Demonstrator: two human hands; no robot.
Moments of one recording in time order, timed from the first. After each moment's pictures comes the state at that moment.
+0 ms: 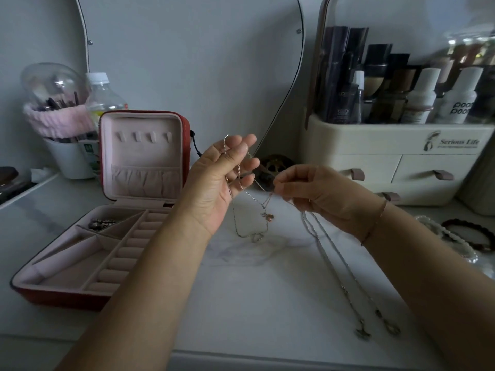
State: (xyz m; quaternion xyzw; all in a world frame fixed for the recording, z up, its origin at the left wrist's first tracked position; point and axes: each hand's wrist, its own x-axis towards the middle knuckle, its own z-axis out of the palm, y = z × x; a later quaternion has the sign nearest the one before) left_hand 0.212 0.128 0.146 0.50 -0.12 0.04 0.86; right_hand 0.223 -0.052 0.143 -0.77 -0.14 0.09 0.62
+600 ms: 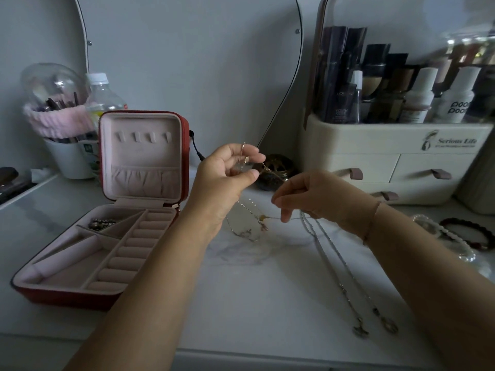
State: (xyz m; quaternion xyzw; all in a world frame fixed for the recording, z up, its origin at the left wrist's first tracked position) left_hand 0.209 0.123 0.141 0.71 -0.15 0.14 0.68; right_hand 0.218 -0.053 0.145 -0.89 -0.16 0.08 0.43
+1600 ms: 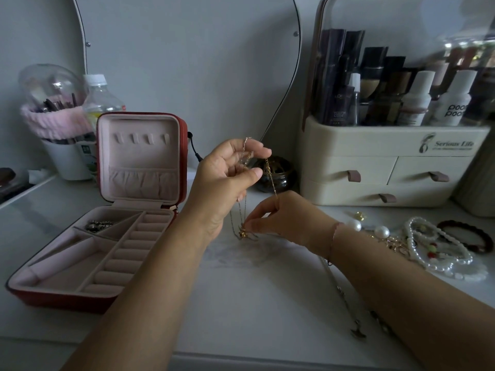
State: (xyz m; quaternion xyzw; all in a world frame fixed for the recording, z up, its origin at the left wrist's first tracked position) left_hand 0.205 0.122 0.144 0.68 -0.20 0.13 0.70; right_hand 0.207 -0.017 0.125 -0.89 -0.16 0.07 0.43
